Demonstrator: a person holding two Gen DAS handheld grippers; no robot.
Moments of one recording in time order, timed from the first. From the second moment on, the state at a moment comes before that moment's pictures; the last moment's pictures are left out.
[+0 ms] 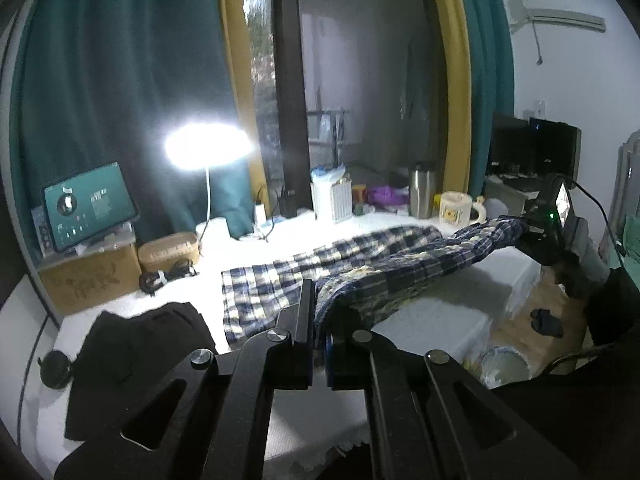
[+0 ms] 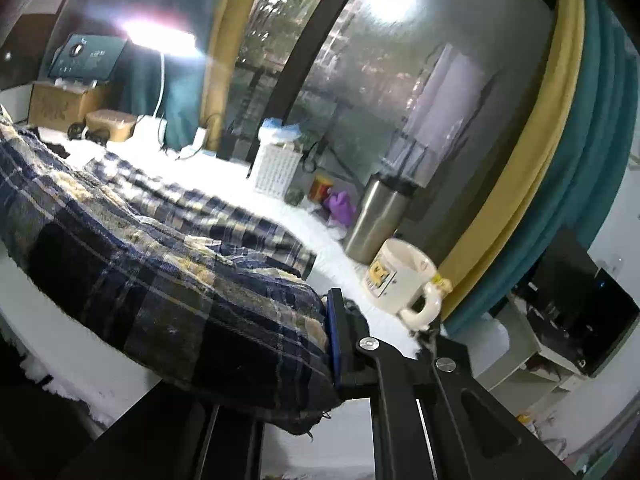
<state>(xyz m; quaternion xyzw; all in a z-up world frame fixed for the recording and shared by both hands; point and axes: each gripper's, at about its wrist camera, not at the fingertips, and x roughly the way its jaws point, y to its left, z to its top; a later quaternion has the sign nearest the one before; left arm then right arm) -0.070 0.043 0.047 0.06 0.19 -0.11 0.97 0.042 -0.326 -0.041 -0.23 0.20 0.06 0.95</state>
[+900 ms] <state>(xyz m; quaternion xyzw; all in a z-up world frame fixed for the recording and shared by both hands) -0.072 0.046 0.076 0.08 0.18 -0.16 0.97 0.033 -0.332 -0.012 -0.19 0.17 0.05 0.97</state>
